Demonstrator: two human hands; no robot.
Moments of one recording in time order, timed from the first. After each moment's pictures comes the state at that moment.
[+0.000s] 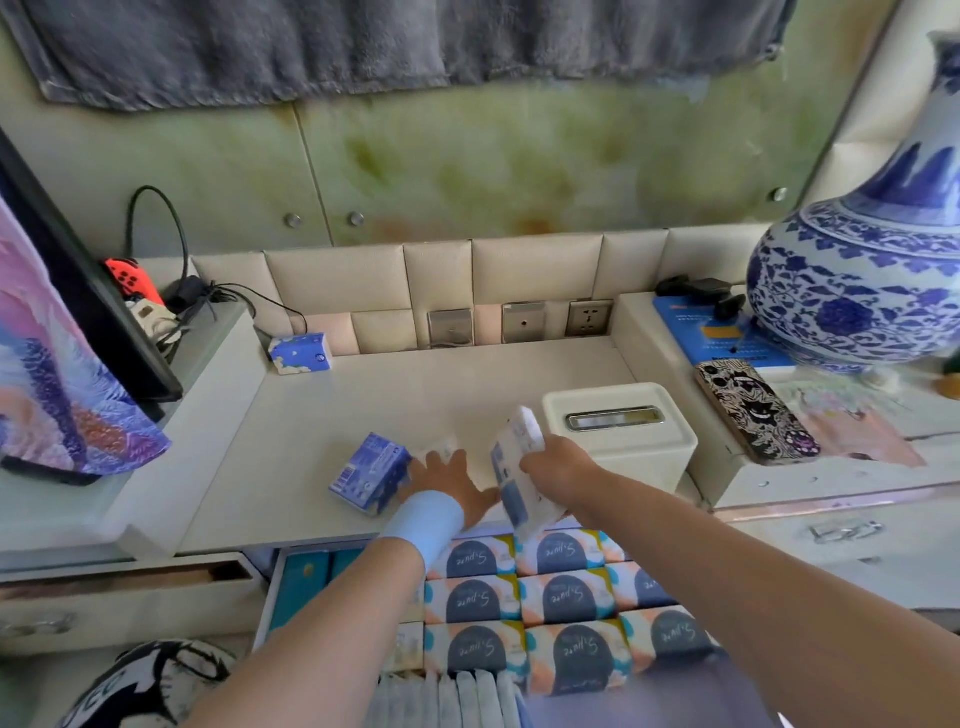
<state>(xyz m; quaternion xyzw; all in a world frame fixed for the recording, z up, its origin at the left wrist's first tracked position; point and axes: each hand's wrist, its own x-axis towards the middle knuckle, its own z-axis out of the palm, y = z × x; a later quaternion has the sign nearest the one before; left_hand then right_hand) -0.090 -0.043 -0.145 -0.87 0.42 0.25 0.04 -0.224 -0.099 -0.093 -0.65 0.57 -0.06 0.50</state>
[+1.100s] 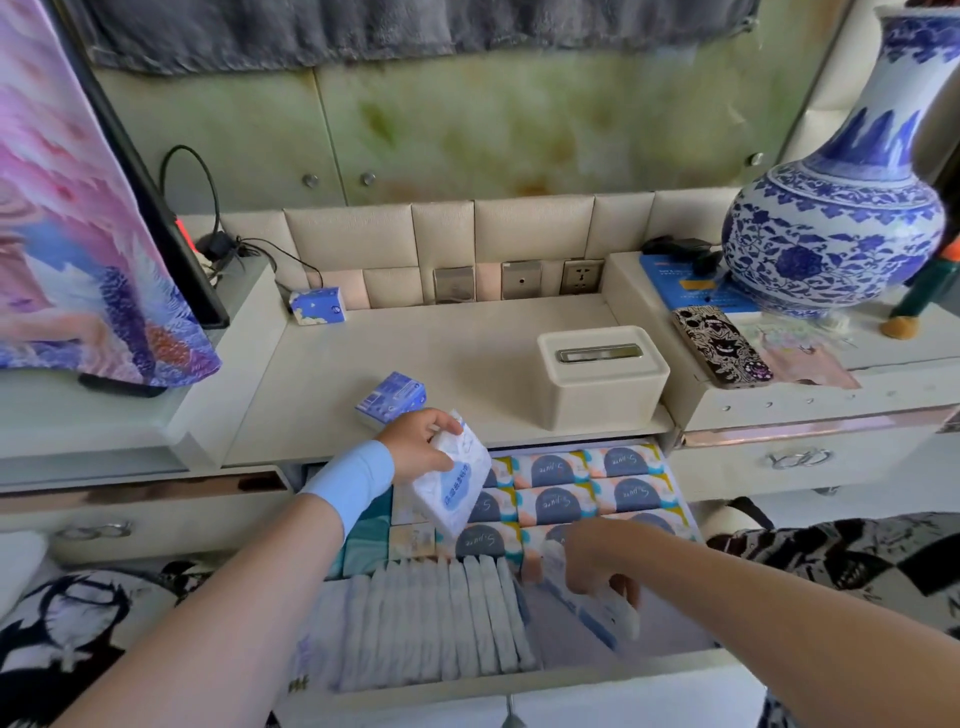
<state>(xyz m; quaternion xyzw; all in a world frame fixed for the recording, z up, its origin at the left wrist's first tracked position) -0.084 0.066 -0.107 -0.77 0.44 0.39 -0.27 -0.322 0.007 -0.147 -0.79 0.43 0.39 0.20</state>
